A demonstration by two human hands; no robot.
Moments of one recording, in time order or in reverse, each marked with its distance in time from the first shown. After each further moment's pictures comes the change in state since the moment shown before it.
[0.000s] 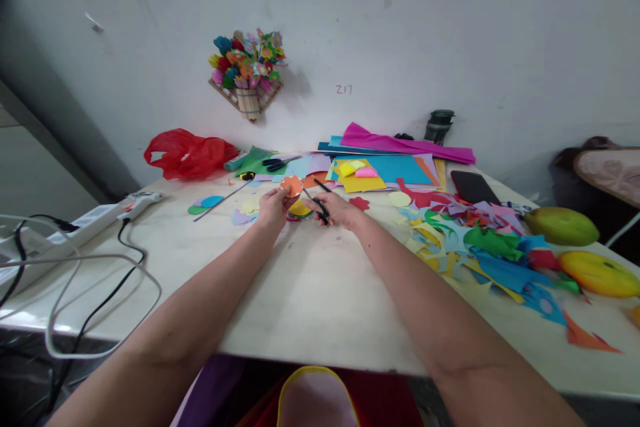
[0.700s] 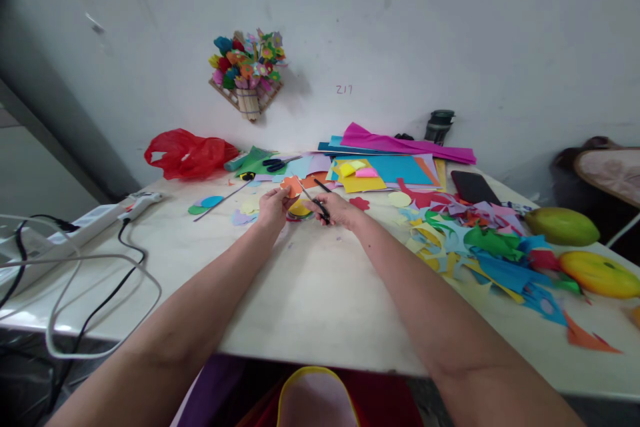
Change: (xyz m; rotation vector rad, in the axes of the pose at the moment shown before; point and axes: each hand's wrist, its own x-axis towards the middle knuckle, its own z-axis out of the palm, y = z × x) left_hand 0.001 -0.001 -0.001 -0.004 0.003 0.008; right_hand -0.002 -0.003 0.001 -0.037 0.016 0.016
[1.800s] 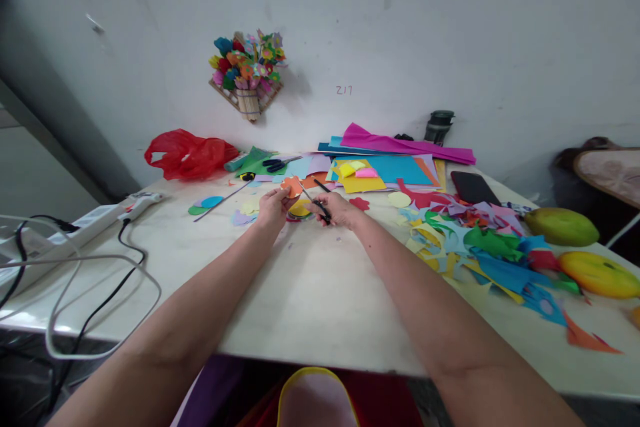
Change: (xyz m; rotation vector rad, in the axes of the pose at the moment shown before) left_hand 0.000 0.001 -0.002 -0.016 -0.028 -0.034; right_hand 0.004 0.006 -0.003 0.023 -0.012 -0.018
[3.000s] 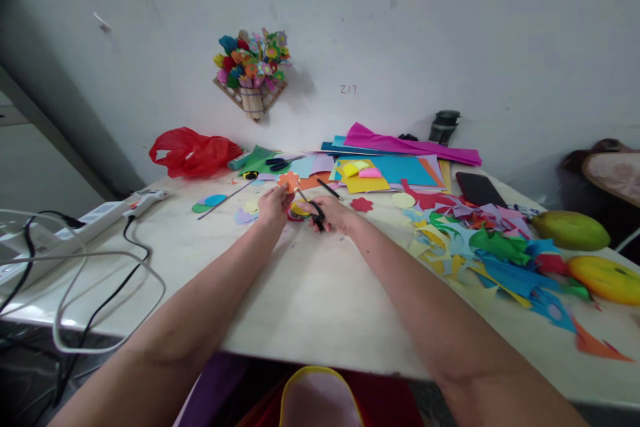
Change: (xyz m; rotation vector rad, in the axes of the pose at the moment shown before) left_hand 0.003 0.004 0.002 -0.029 0.163 0.030; right_hand -0.015 -0.024 0.024 0.026 0.009 0.069
